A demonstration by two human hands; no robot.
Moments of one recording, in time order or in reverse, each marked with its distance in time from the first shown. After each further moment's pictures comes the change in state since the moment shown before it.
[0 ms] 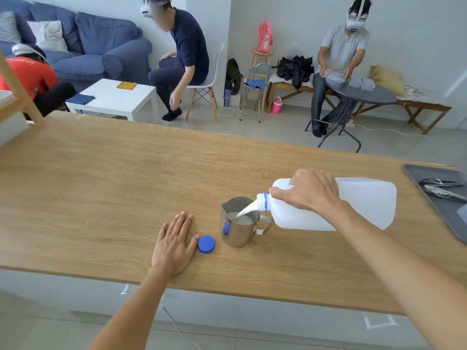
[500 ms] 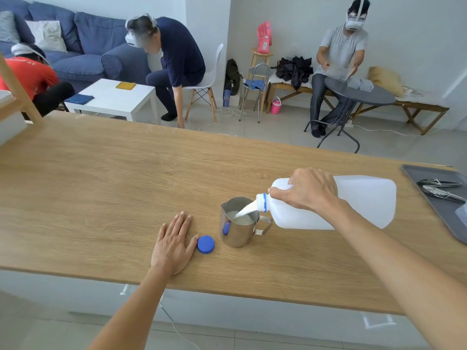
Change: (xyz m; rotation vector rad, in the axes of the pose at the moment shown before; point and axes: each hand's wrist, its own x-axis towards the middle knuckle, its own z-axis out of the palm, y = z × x) left_hand 0.001 -0.001 0.003 0.005 0.009 -0.005; right_hand -0.003 -0.005 -0.009 -0.029 -0.026 -0.009
